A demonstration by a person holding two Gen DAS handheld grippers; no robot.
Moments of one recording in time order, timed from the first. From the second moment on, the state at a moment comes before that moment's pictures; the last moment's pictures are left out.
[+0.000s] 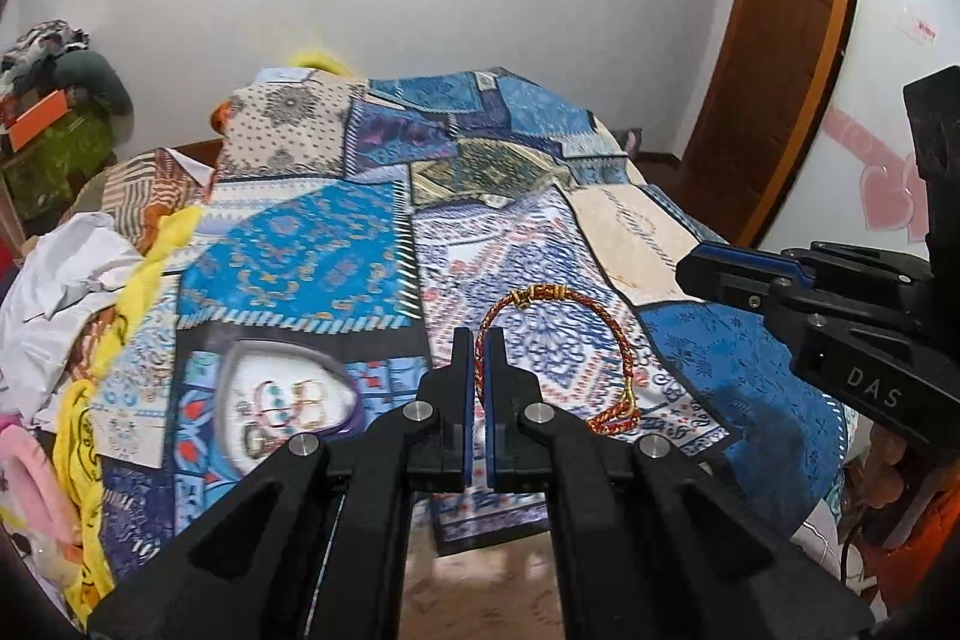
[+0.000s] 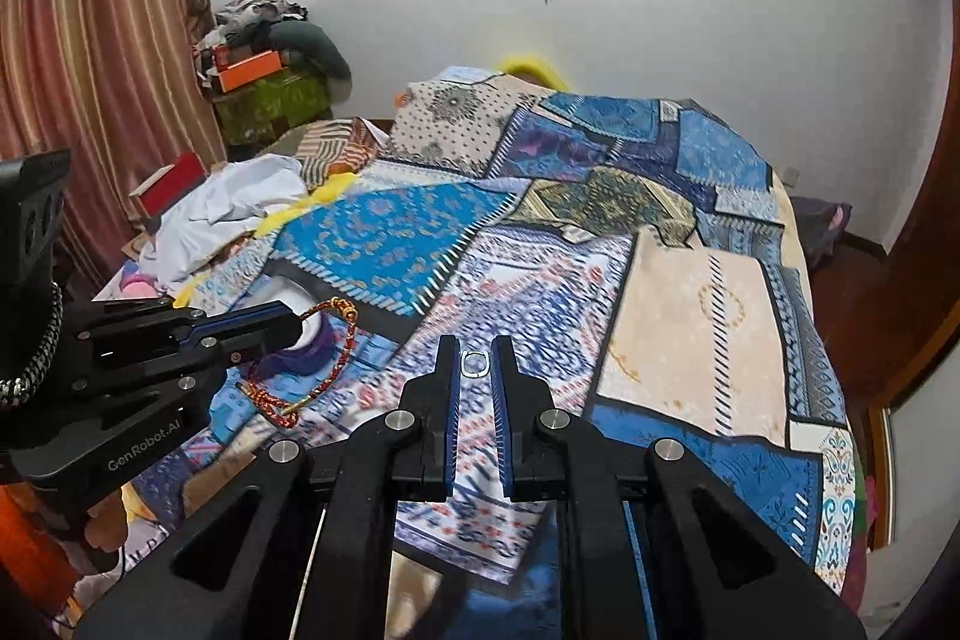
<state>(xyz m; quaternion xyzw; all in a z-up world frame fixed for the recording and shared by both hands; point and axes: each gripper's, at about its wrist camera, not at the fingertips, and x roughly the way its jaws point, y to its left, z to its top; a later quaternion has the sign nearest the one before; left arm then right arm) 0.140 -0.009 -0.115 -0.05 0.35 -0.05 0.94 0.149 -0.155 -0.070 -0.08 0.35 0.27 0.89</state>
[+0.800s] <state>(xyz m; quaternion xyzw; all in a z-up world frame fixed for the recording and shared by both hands) 0.123 0.117 -0.139 -0.09 0.35 0.04 0.93 0.150 -0.045 -0.093 -0.09 0.37 0.34 0.86</state>
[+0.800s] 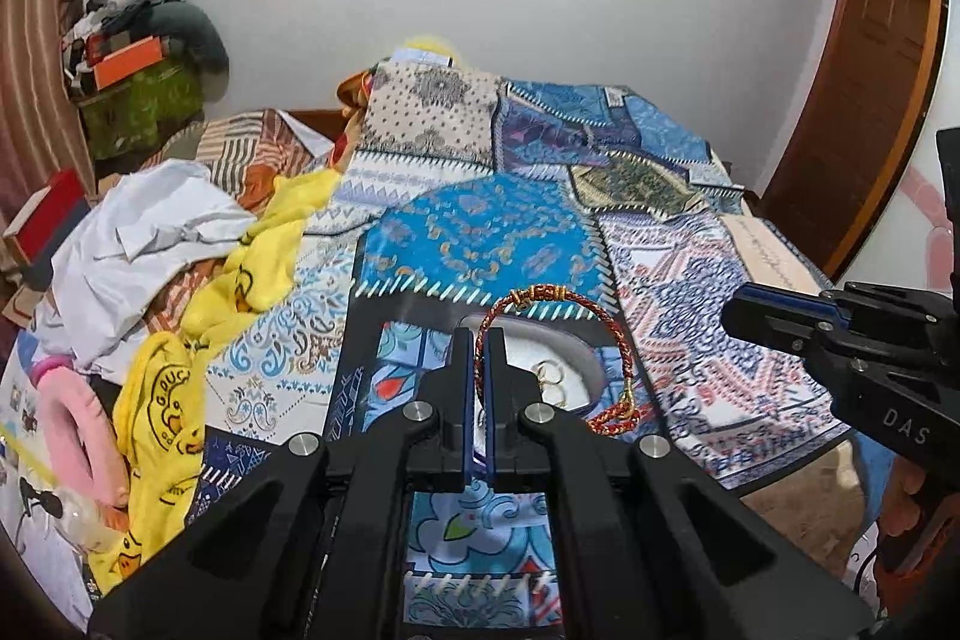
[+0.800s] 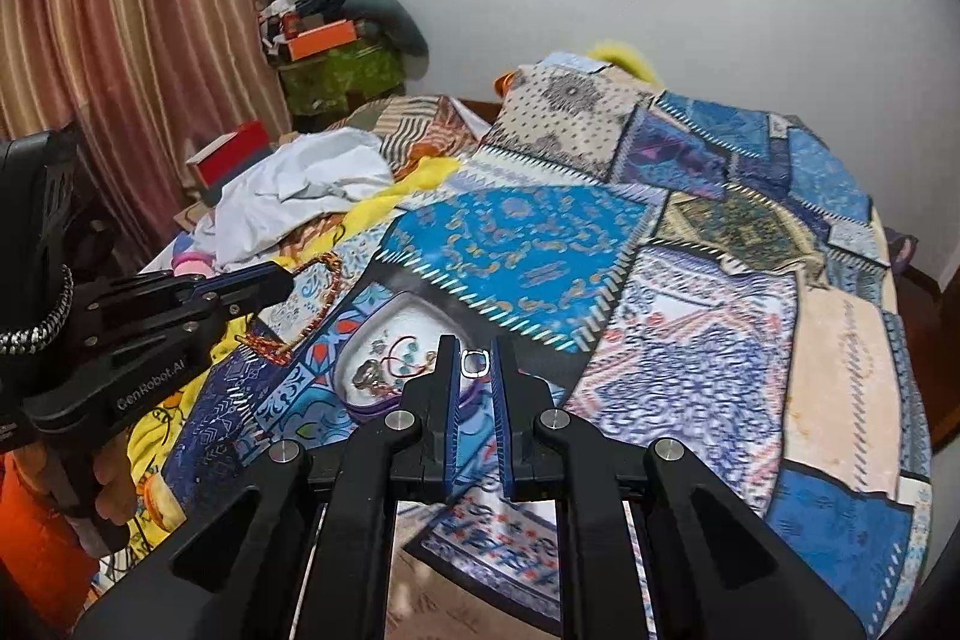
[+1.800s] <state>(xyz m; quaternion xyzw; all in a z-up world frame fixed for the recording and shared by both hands) 0.164 0.120 -0.192 -0.08 0.39 0.01 0.92 0.173 0.009 -0.156 -0.12 0.46 0.37 0.80</state>
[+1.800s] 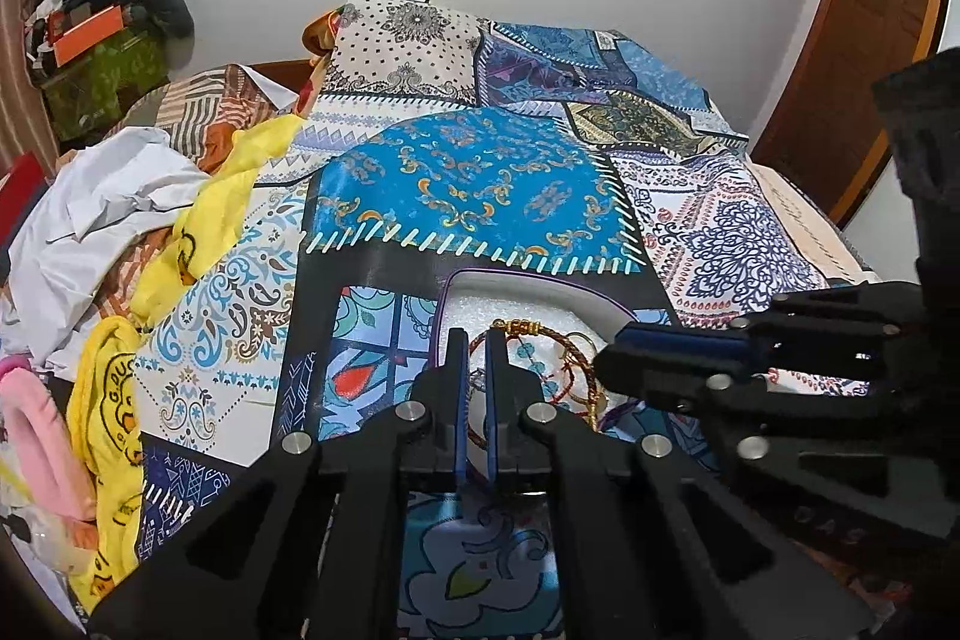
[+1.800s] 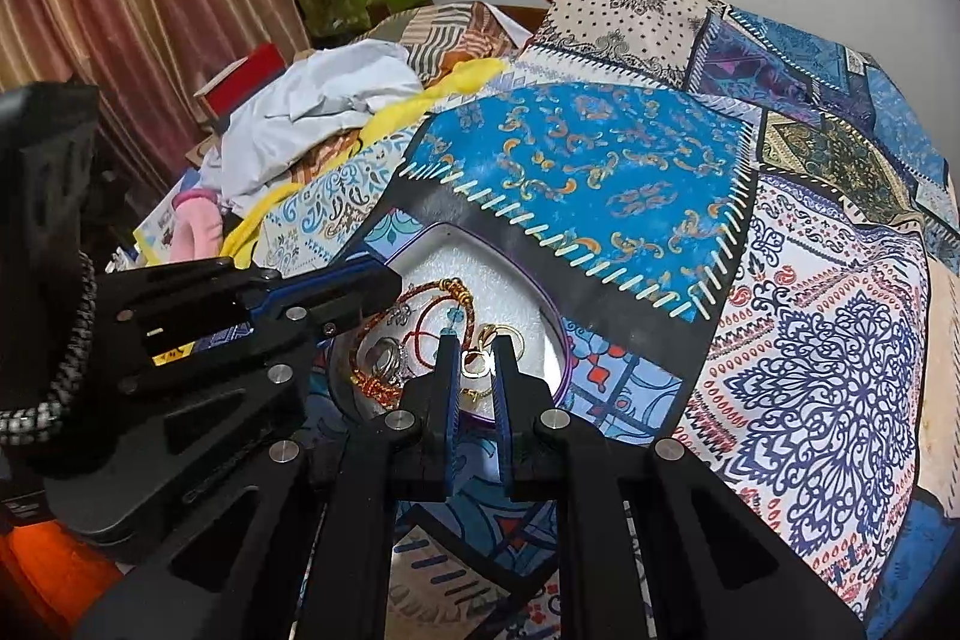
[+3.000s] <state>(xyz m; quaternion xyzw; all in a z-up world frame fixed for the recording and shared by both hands) -0.018 0.057 0.019 -0.02 0.10 0.07 0.99 0.027 -0.102 0.048 -0.03 0.15 0.31 0.94</state>
